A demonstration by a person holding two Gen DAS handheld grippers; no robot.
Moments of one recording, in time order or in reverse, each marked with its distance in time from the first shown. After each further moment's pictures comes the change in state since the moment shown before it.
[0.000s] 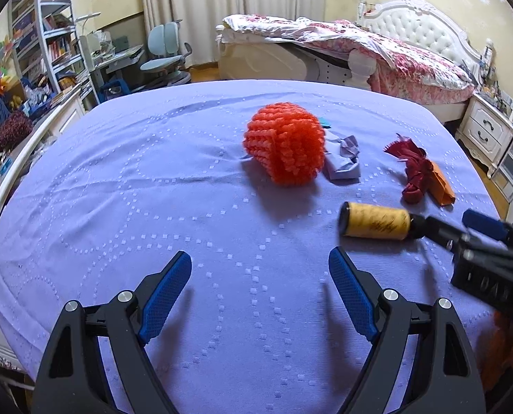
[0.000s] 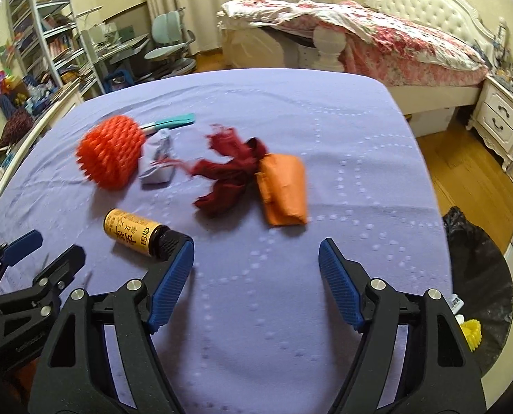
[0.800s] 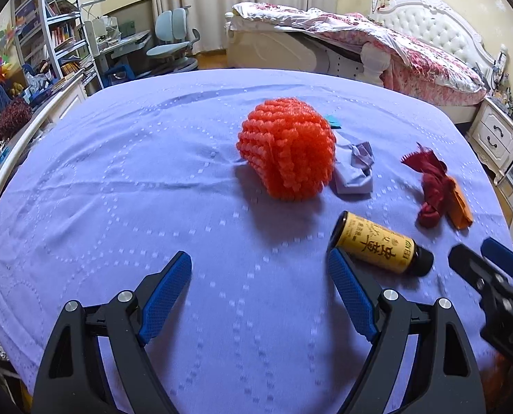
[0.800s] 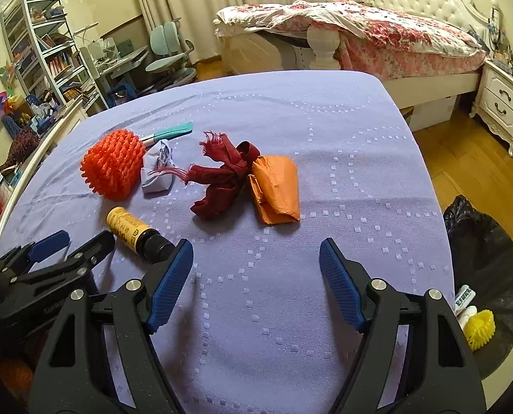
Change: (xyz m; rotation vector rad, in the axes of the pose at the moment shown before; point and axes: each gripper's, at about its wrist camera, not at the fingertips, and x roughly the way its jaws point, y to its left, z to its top) left arm 0.027 -0.009 0.018 -0.035 0.049 0.021; right arm -0.004 -0.014 -0.001 0.077 -0.026 0.037
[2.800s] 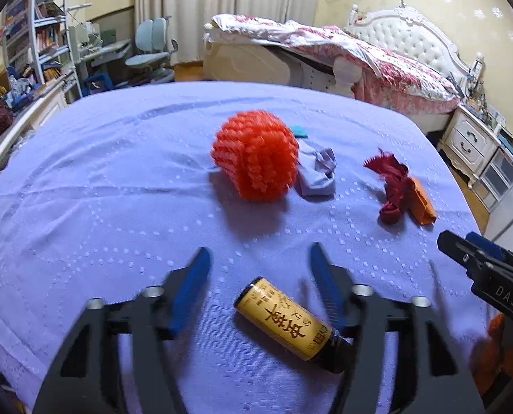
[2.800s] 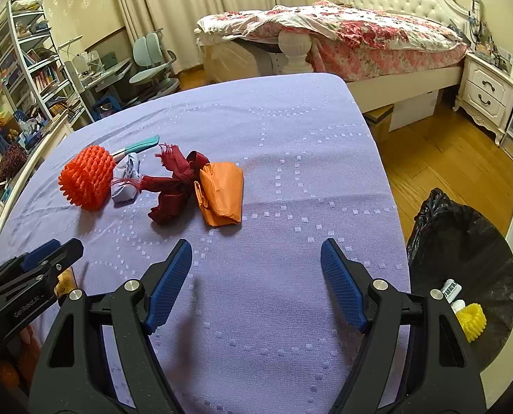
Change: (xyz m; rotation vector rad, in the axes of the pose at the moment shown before) left arm -0.022 -0.001 -0.009 0.007 -0.068 -0.118; right arm -0.008 -0.035 -0.002 0.057 -0.031 -0.042
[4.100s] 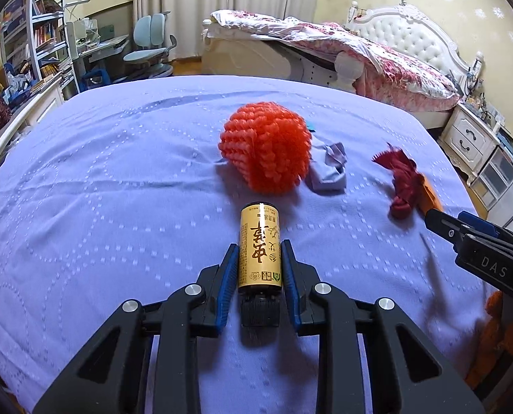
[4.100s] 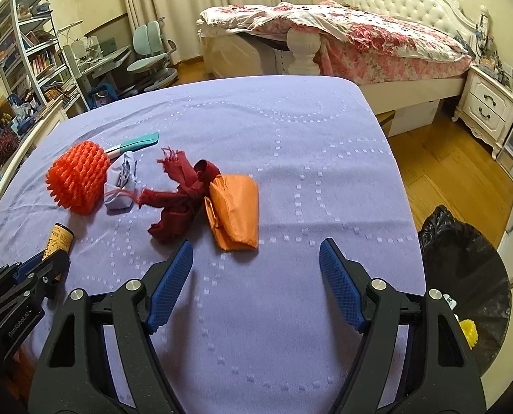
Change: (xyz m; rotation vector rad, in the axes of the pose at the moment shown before) left arm 0.011 0.009 -0.001 0.000 0.029 -0.019; right arm 0.019 0.022 0.016 -0.060 0.024 -0.049
